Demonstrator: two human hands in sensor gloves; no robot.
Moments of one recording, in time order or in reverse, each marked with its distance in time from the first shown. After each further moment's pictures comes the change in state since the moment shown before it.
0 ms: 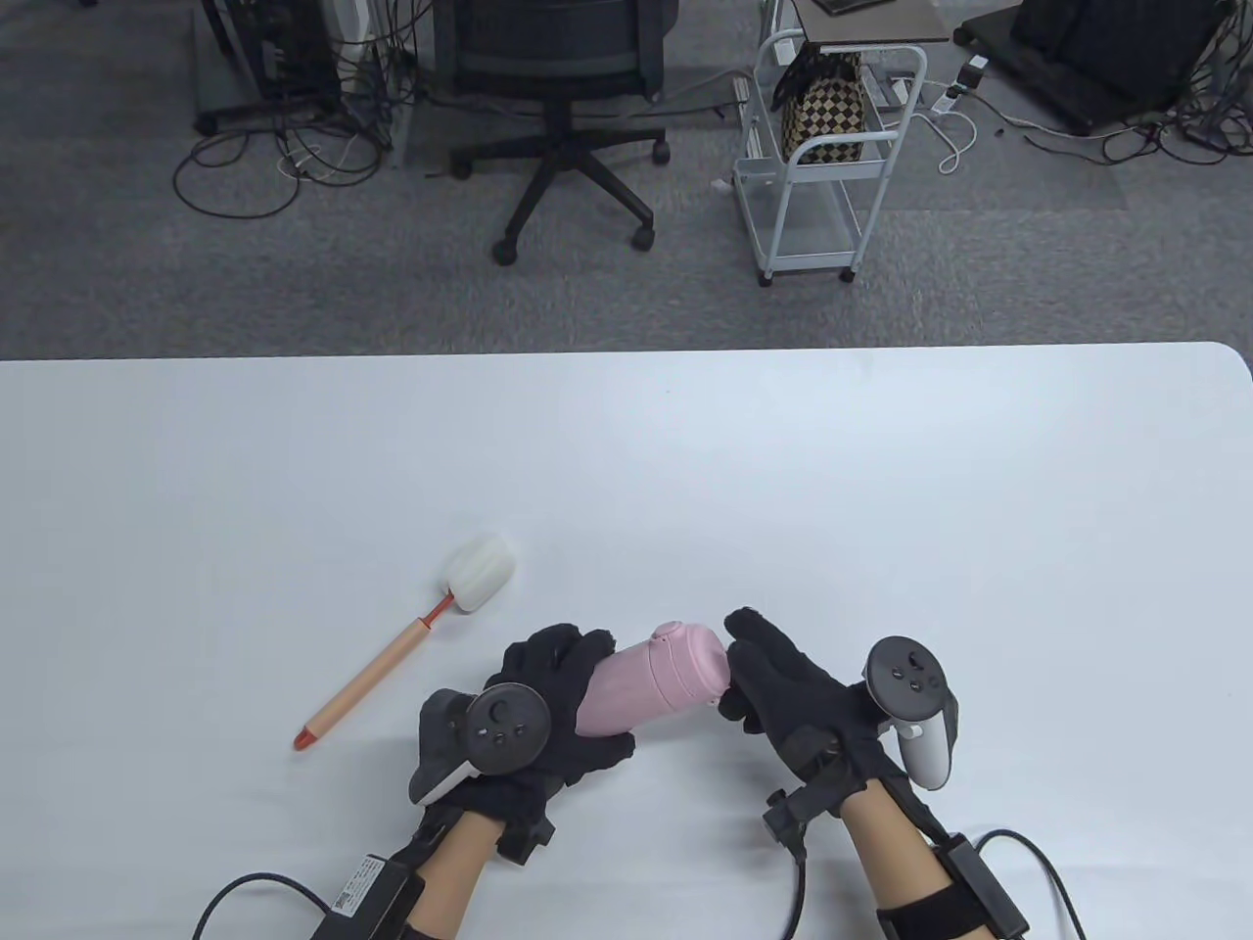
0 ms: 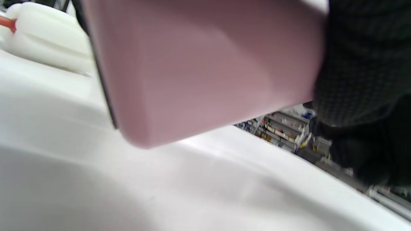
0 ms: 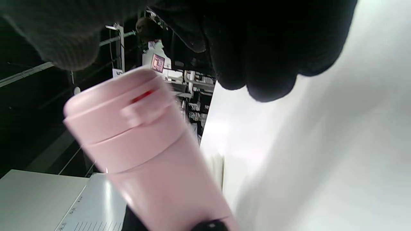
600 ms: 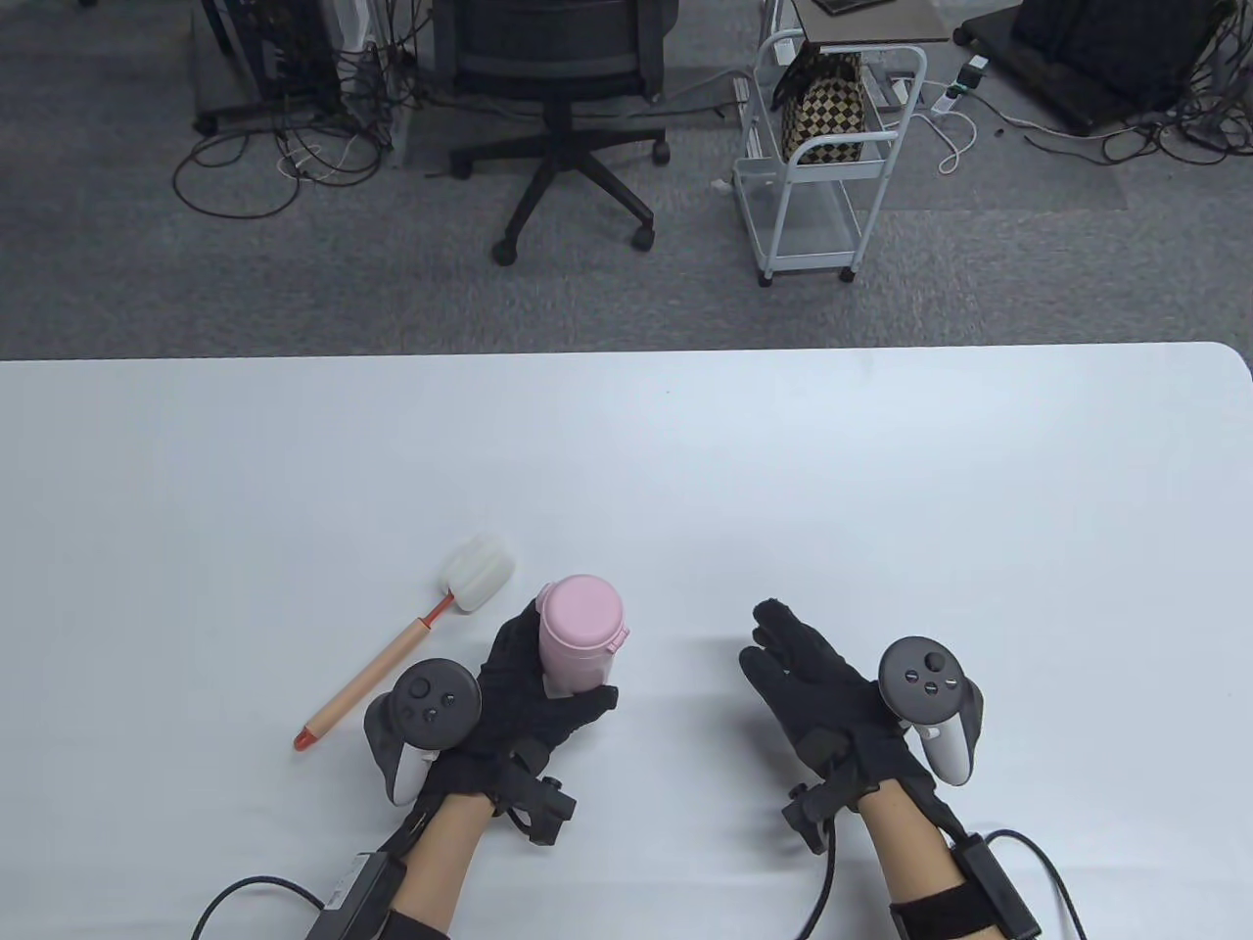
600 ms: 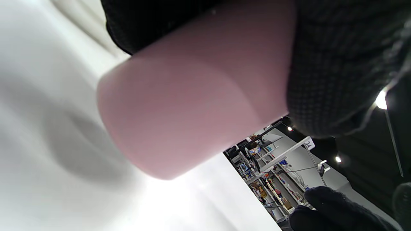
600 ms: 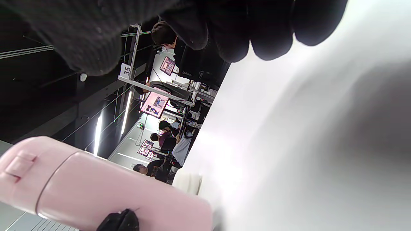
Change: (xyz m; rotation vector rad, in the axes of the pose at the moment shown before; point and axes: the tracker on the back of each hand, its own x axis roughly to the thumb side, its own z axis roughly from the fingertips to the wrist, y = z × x) left_hand -0.037 -0.001 0.001 0.089 0.207 0.425; right_hand 0.001 -0.012 0.000 -0.041 -0.042 0.178
